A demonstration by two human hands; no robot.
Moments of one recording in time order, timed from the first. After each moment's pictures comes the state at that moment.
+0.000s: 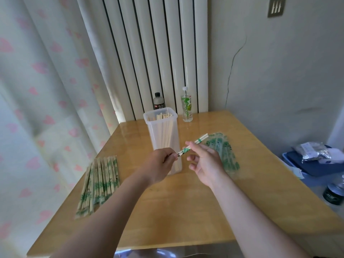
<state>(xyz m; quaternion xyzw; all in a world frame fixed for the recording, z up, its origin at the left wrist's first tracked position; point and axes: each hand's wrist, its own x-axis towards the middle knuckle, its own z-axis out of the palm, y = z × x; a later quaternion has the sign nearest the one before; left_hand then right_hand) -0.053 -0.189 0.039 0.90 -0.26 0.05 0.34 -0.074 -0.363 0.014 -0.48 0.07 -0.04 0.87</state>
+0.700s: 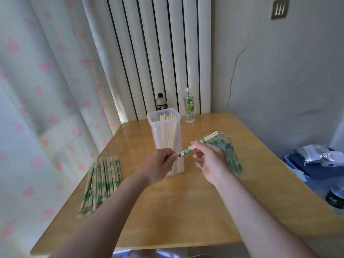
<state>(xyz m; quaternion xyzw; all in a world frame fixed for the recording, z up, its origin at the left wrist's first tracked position) -0.056 -0.180 0.044 0.90 -0.25 0.05 0.35 -0.072 -0.365 0.023 -0.50 0.10 -0.08 0.86</state>
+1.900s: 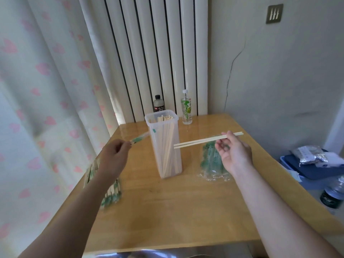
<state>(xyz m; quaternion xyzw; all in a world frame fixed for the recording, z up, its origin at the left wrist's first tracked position) -0.038 -0.104 0.057 0.82 -0.05 0.22 0.53 -0.074 -0.426 0.042 -0.35 0.16 -0.20 0.90</state>
